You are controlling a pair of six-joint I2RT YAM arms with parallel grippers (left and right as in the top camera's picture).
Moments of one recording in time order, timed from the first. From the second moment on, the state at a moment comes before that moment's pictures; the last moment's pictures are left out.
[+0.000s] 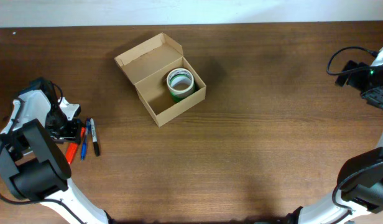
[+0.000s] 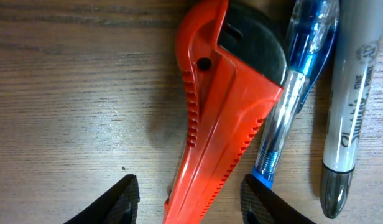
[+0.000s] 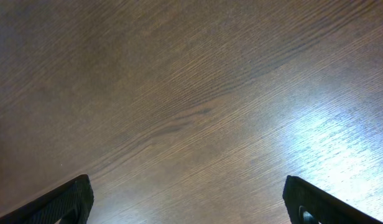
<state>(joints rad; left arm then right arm) 0.44 2.03 1.40 -1.07 -0.13 0.48 -0.47 1.87 1.91 -1.36 -0.05 0.14</state>
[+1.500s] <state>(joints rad) 0.39 2.15 1.88 -1.30 0.01 0.37 -0.47 1.87 1.91 -1.37 -0.05 0.14</state>
